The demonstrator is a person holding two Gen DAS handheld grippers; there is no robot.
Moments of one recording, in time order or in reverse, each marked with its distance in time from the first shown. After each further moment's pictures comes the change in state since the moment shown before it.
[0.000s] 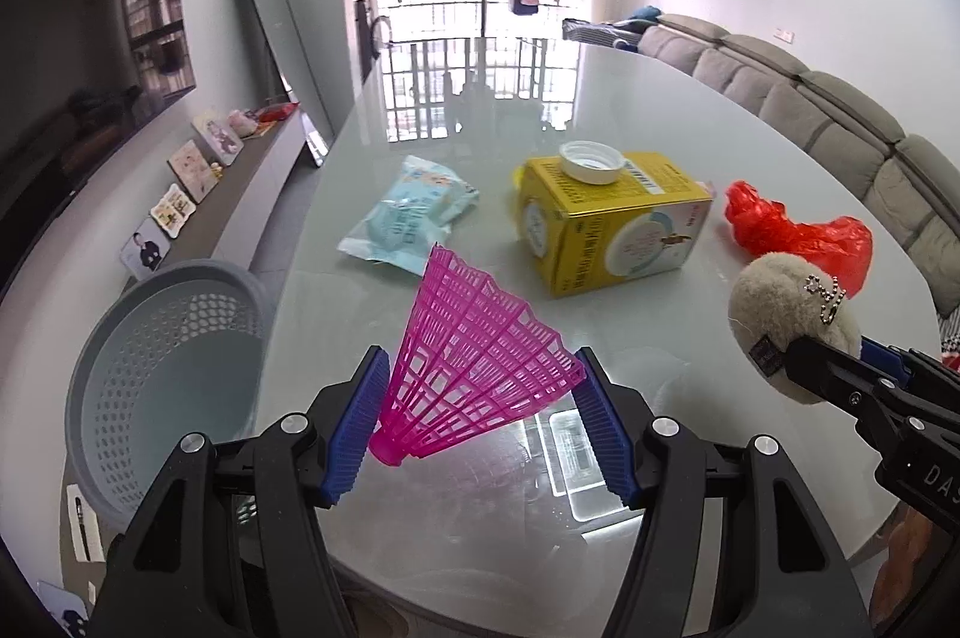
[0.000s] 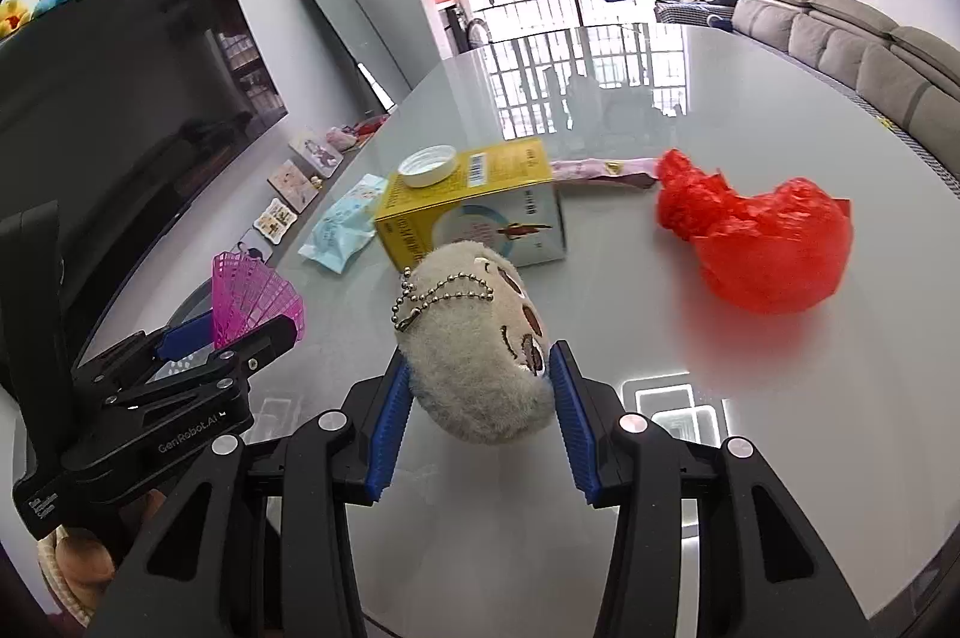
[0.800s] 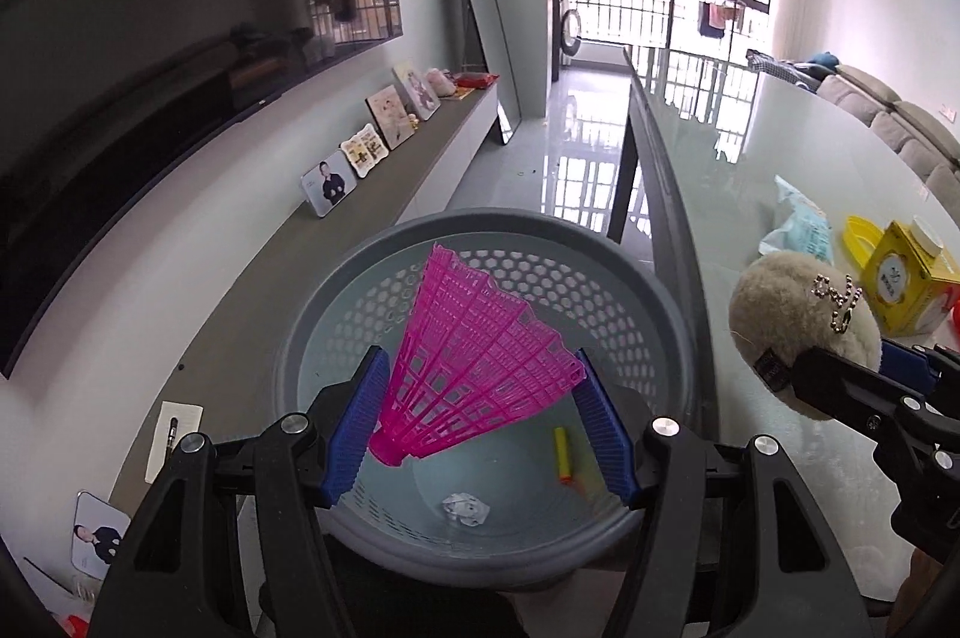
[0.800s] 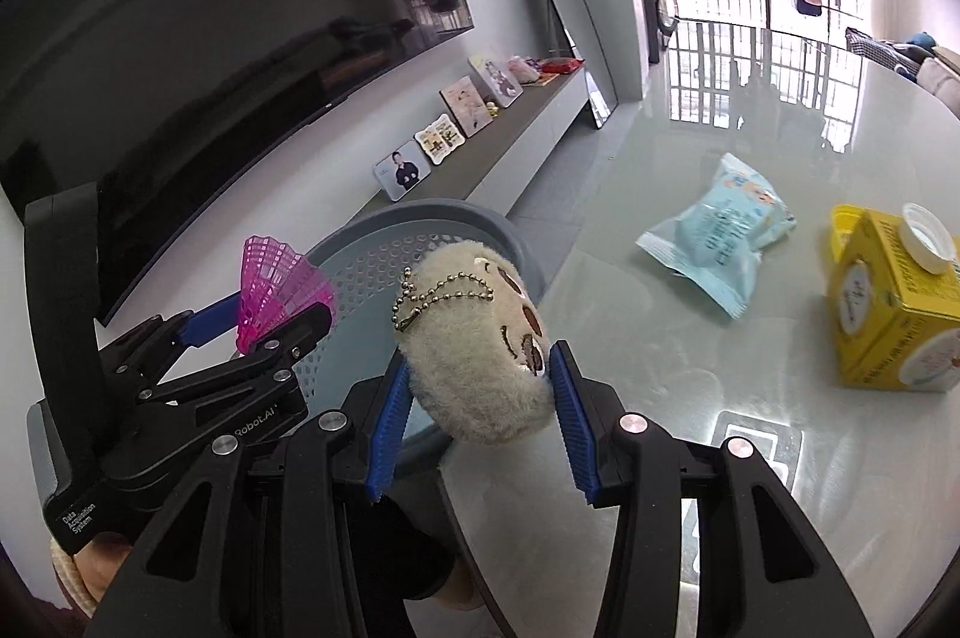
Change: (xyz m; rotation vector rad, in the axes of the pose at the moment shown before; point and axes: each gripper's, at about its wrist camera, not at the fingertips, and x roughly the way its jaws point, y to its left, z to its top) left arm 0.001 0.190 -0.024 -0.233 0.017 0.340; right arm 0.121 0.206 0.021 -0.294 0.143 0.287
